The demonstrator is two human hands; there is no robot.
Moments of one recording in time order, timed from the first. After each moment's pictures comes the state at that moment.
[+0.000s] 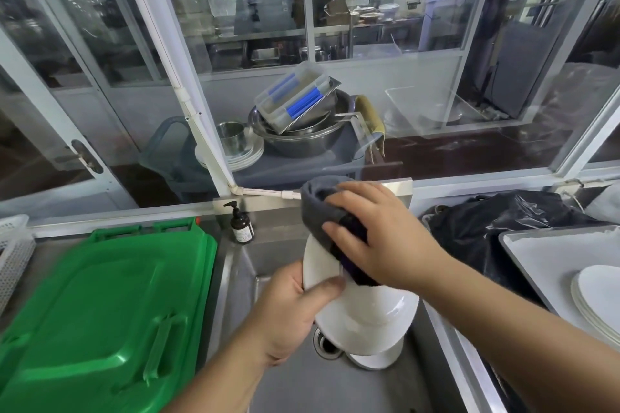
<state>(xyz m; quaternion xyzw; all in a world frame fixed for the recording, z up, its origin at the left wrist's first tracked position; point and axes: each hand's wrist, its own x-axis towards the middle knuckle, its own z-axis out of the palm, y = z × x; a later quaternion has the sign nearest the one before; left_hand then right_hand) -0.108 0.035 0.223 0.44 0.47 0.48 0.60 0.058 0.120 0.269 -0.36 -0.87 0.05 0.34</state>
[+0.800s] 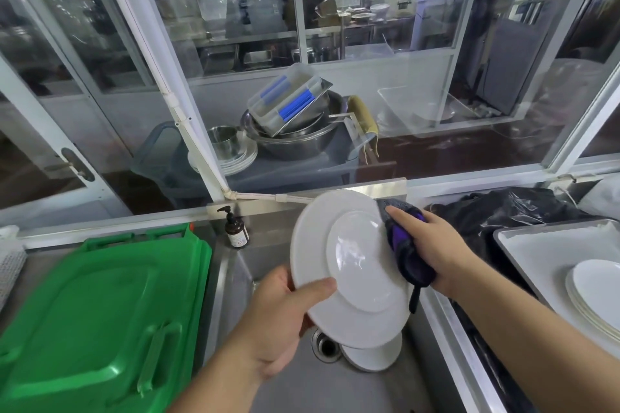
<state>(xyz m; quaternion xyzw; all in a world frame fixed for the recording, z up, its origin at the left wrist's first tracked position) -0.102 0.035 0.240 0.30 0.49 0.50 0.65 0.114 0.138 0.234 -0.58 -0.39 0.58 0.42</state>
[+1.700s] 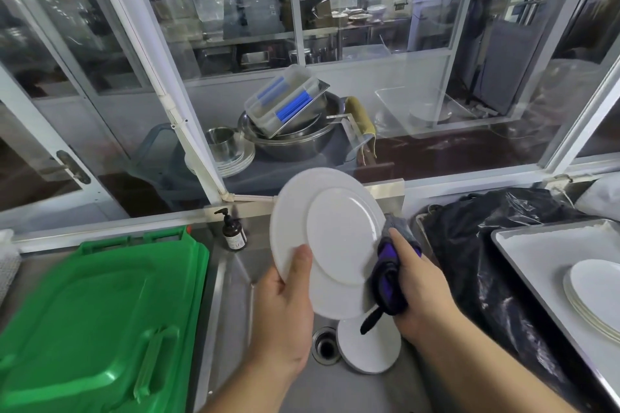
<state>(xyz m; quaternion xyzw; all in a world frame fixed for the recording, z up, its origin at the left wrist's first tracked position) -0.075 0.040 0.240 0.28 0.53 0.62 0.50 0.077 0.100 0.207 -0.53 -0.16 0.64 0.53</state>
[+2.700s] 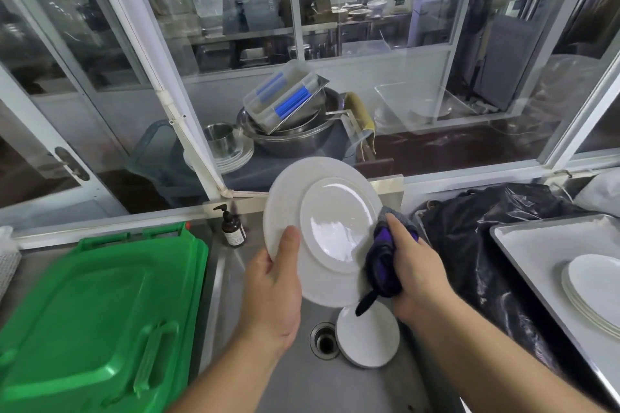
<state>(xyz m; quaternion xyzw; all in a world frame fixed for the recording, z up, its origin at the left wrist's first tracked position) -0.083 0.052 0.248 0.28 0.52 0.64 0.50 0.075 0.110 0.215 -0.53 -0.16 0.63 0.55</state>
